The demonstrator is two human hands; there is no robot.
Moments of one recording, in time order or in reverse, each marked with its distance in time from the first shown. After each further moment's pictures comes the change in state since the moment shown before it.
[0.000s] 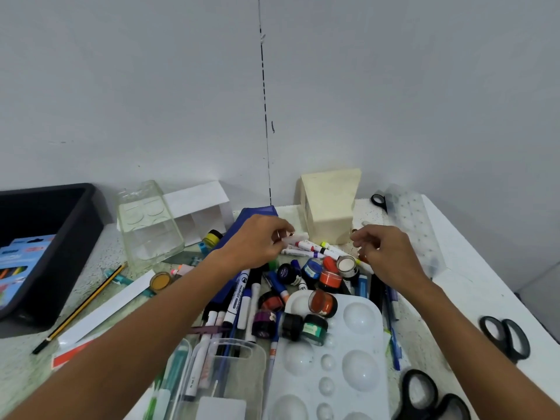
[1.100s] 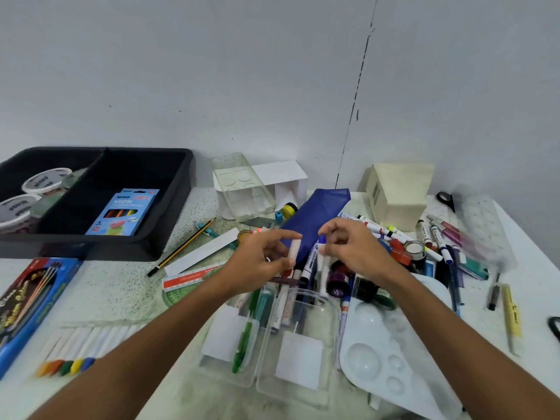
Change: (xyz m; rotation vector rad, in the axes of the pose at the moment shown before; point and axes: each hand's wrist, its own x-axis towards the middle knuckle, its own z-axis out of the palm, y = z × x) left_hand -0.174 -0.013 -0.045 -0.583 0.153 -0.263; right_hand -0.052 -0.108 0.105 0.201 -0.476 -0.043
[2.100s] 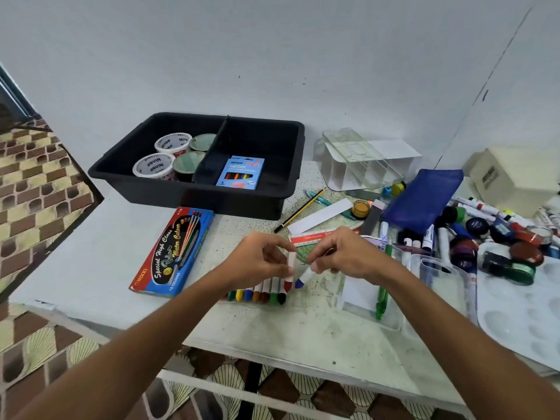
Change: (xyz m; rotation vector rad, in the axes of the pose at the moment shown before) left_hand -0.165 -0.065 -0.158 0.053 -0.003 -0.256; right_hand -0.029 -0.103 0.211 -0.109 -0.410 0.028
